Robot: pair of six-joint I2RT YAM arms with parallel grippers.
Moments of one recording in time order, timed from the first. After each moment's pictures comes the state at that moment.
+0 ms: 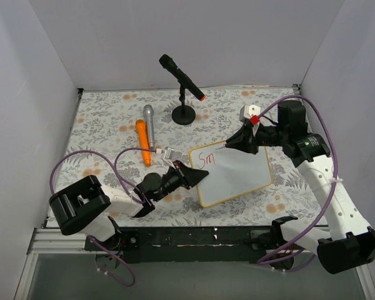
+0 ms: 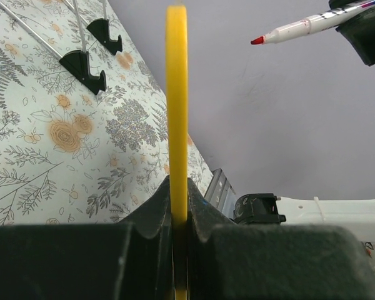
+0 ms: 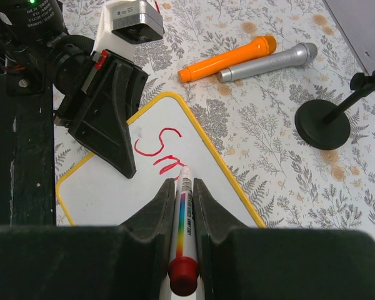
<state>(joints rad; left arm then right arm) -0.98 1.46 0.32 1.26 -0.02 -0.95 0.31 1.09 1.19 -0.66 -0.99 -0.58</state>
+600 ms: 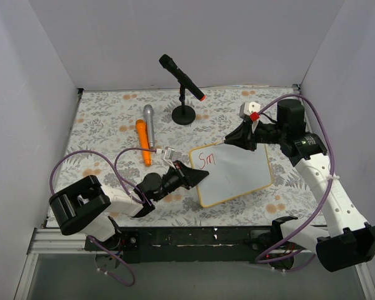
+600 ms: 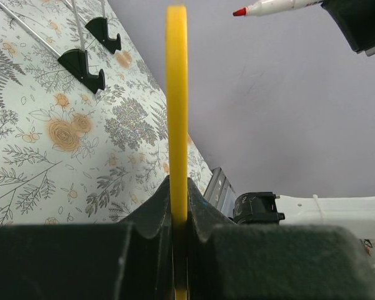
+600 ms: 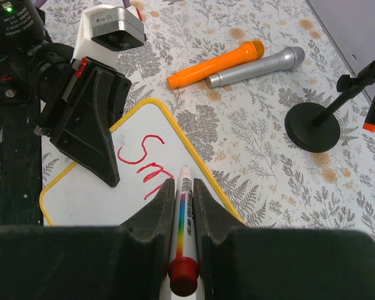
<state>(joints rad) -0.98 1.46 0.32 1.26 -0.01 -0.95 0.29 1.10 1.16 -0.56 -1.00 -0.53</state>
